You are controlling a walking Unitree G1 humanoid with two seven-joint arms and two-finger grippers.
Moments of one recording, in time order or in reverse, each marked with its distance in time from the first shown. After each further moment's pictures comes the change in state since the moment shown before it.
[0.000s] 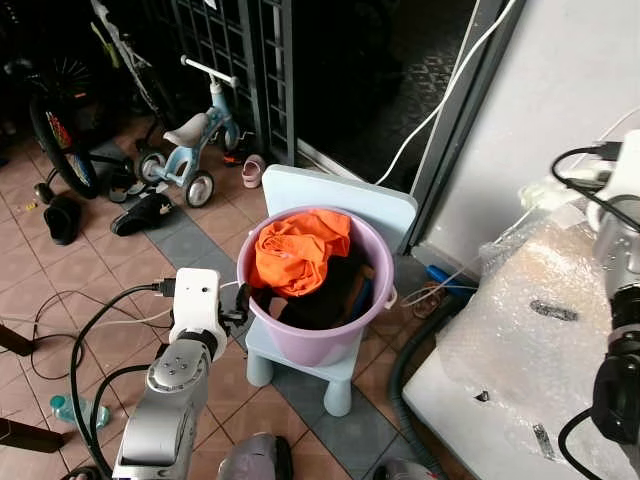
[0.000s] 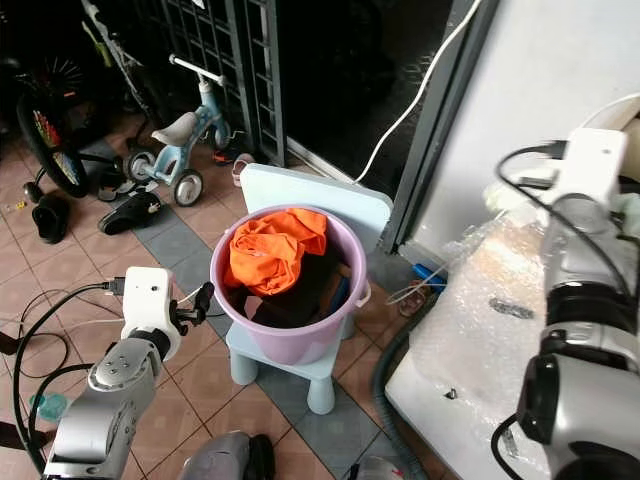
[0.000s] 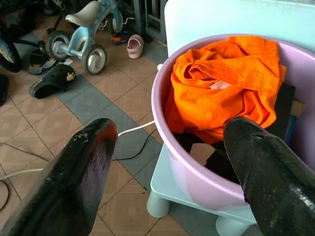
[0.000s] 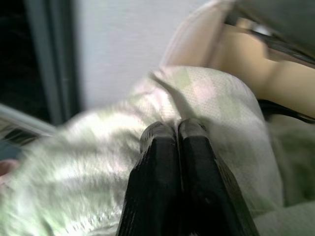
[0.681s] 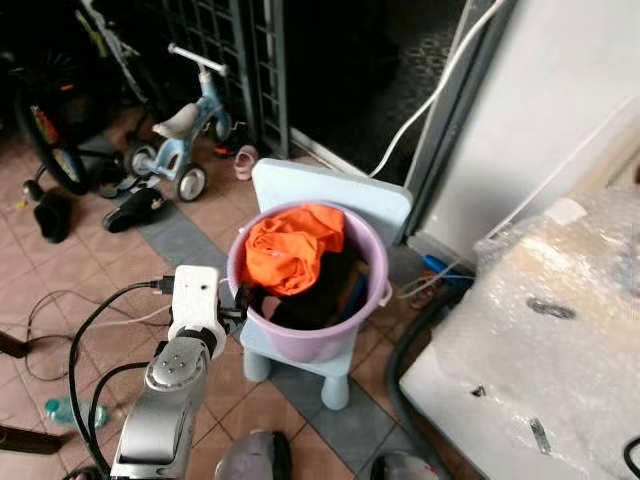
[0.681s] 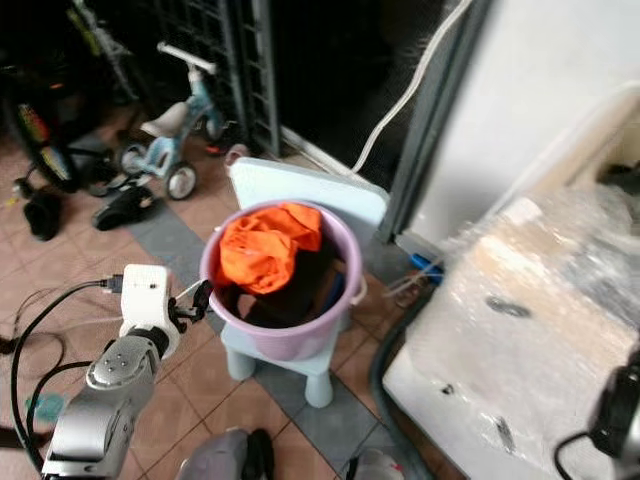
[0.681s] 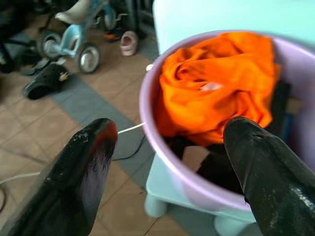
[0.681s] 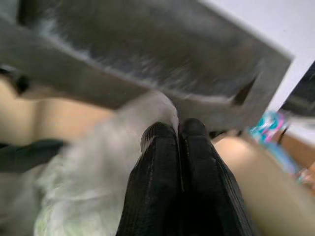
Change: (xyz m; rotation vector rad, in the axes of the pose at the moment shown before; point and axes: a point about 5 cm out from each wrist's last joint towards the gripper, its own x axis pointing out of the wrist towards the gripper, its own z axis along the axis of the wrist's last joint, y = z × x) left arm 0.001 0.001 0.004 0.007 -0.014 0.000; right arm -0.009 -0.109 0.032 -0.150 -0.220 -0.556
